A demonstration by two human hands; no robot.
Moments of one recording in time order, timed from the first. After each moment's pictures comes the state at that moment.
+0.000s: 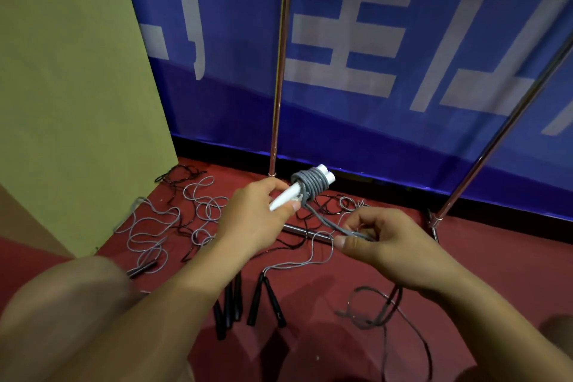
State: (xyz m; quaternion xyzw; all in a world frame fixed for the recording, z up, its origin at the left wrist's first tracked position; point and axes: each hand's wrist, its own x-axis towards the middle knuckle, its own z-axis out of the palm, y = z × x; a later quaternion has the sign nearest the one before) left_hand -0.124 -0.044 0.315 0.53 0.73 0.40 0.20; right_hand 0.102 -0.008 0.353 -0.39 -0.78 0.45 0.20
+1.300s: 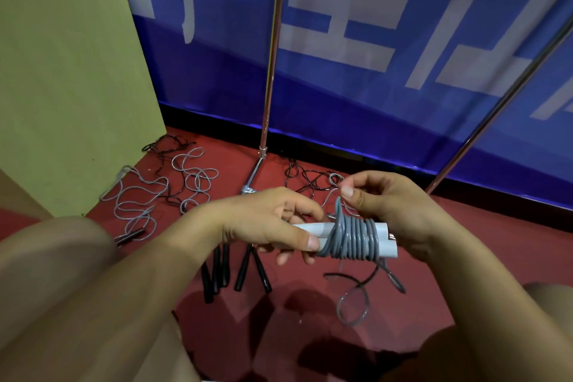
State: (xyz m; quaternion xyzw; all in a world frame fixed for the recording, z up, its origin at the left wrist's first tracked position) left_hand -0.107 -0.066 0.333 0.63 0.43 0.21 0.61; right_hand 0.107 0.001 0.356 -0.44 -0.63 0.59 0.25
